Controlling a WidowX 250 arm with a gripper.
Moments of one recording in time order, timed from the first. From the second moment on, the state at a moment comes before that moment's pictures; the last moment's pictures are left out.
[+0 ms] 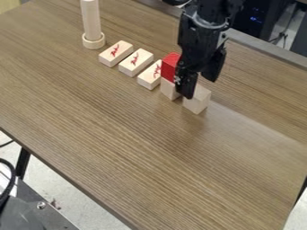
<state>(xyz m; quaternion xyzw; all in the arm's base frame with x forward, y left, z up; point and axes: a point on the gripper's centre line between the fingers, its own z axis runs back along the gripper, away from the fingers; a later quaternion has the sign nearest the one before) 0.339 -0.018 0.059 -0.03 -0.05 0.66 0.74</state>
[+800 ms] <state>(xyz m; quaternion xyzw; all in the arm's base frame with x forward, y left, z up) 0.334 -0.013 0.029 -0.01 -0.05 0.66 0.75</state>
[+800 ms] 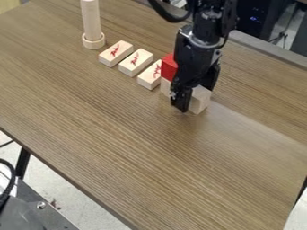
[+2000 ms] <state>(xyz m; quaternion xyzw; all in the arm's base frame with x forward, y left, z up) 0.385 0.020 0.148 -0.13 -0.10 0.67 0.72</state>
